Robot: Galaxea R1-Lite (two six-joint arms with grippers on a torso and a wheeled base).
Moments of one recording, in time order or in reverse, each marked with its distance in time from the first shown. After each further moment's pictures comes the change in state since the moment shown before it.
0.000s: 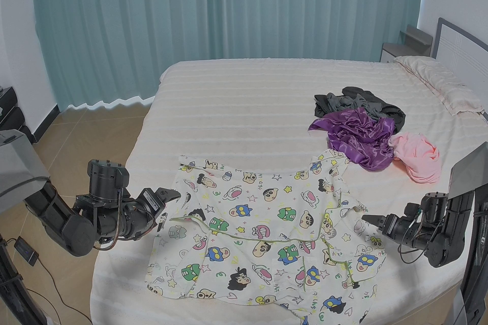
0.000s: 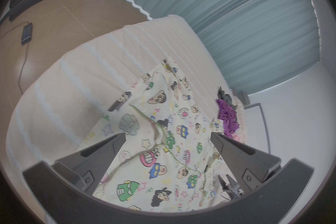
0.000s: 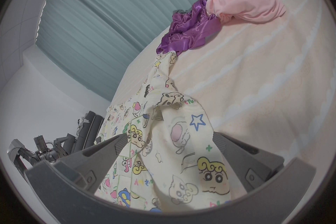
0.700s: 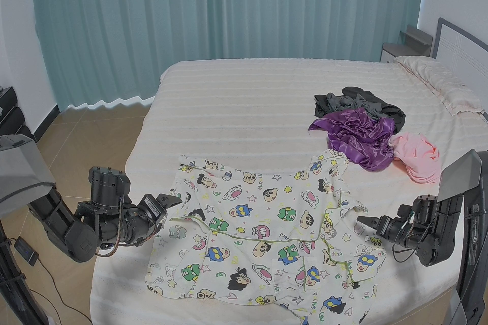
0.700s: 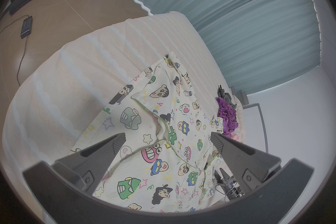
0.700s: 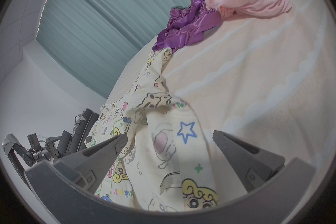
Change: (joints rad) left arm -0.002 0.029 0.028 -0.031 -0.010 -0.021; right arm 0.004 0.117 -0.105 -0.003 0.003 -0.027
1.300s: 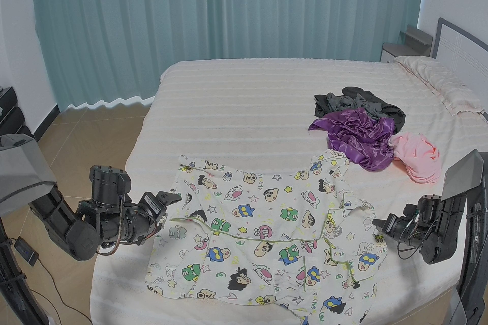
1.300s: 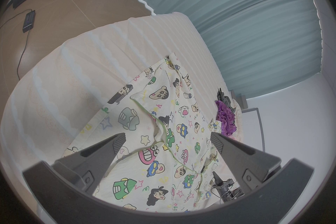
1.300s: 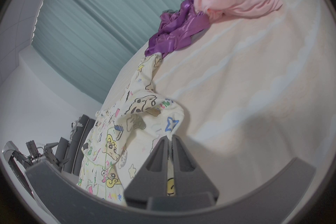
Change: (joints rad) left arm -0.001 0.006 -0.013 0.000 0.004 -0.041; right arm -0.070 -0.001 -0.010 0.005 -0.009 0.012
